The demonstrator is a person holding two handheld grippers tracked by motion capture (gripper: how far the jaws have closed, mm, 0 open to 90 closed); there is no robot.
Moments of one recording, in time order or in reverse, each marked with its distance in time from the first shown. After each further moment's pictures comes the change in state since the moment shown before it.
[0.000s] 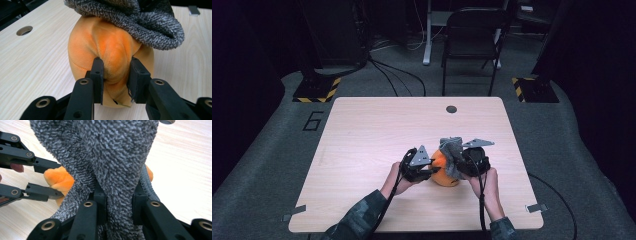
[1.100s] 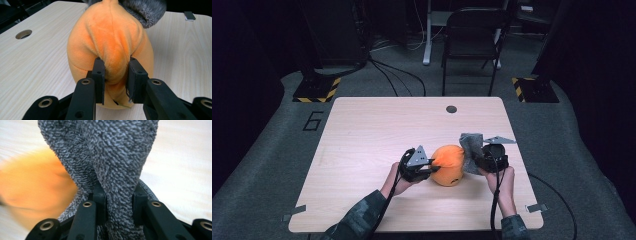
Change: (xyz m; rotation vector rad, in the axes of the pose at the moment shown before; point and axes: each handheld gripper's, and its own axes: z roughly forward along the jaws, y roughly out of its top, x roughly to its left) left arm 0.003 -0.005 -0.002 -0.033 -0.010 0.007; right arm -0.051 -0.010 -0.011 -0.039 -0.090 0.105
